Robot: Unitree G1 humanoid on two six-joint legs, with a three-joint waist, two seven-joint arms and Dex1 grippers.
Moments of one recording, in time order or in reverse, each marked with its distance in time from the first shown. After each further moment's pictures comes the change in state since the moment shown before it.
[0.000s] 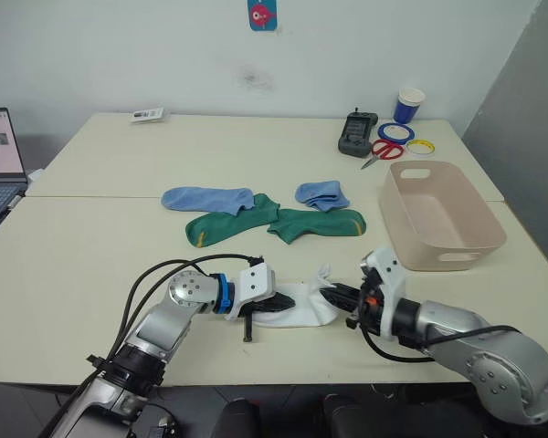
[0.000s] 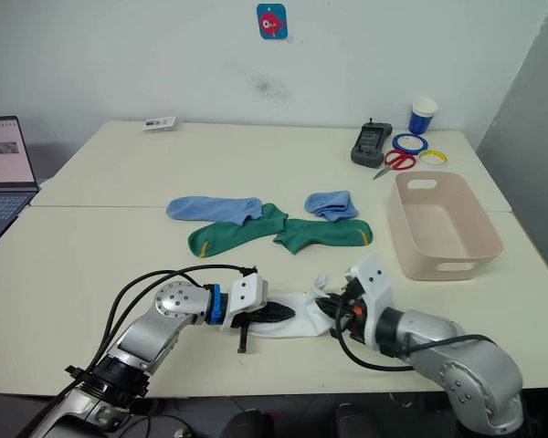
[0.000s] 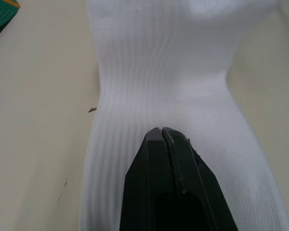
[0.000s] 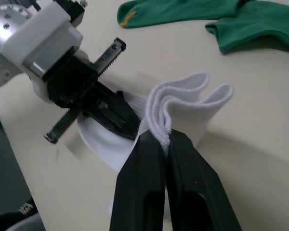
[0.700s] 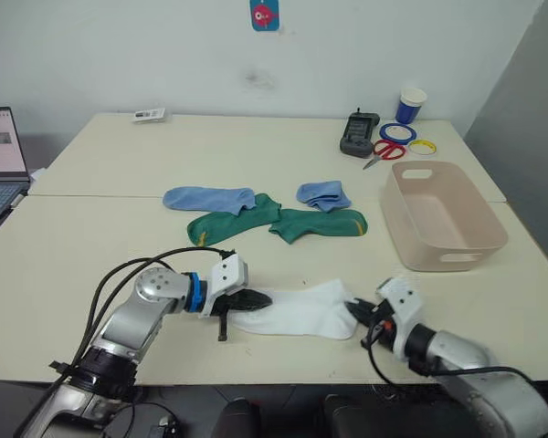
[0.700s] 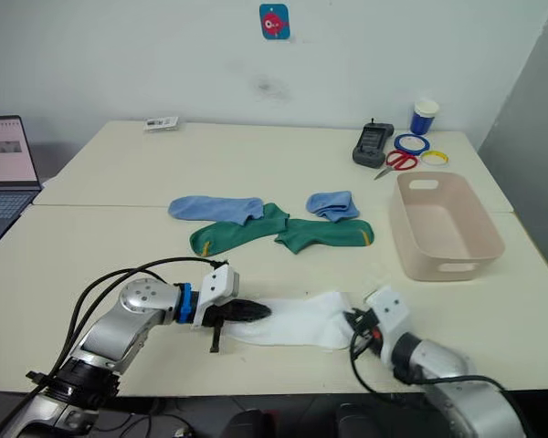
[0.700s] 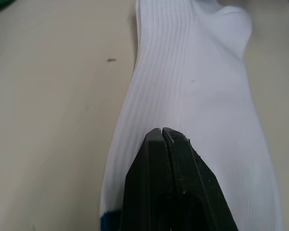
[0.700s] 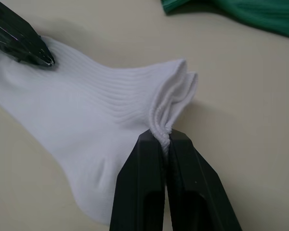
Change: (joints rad) left arm 0.010 0.077 0.099 -0.071 -0.121 0.145 -0.059; right arm 0.291 -0.190 0.051 0.037 -0.310 -0.460 0.106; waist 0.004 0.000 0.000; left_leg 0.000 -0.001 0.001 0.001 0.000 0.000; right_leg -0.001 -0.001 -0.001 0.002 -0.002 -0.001
